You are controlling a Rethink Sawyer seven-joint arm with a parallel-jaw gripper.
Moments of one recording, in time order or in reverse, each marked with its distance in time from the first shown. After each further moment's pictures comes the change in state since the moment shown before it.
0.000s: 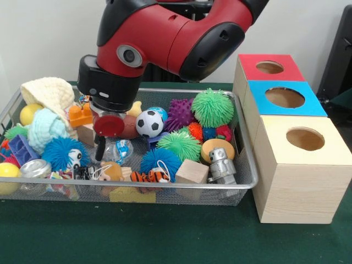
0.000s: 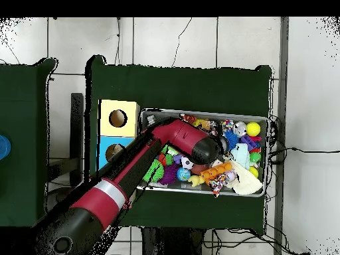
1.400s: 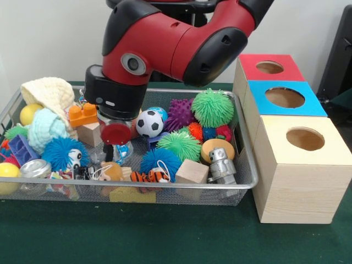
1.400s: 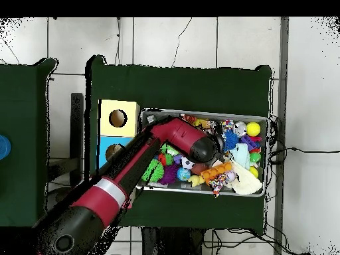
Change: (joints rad) arm -0.006 0.013 0.000 -0.040 0.059 -0.010 0.000
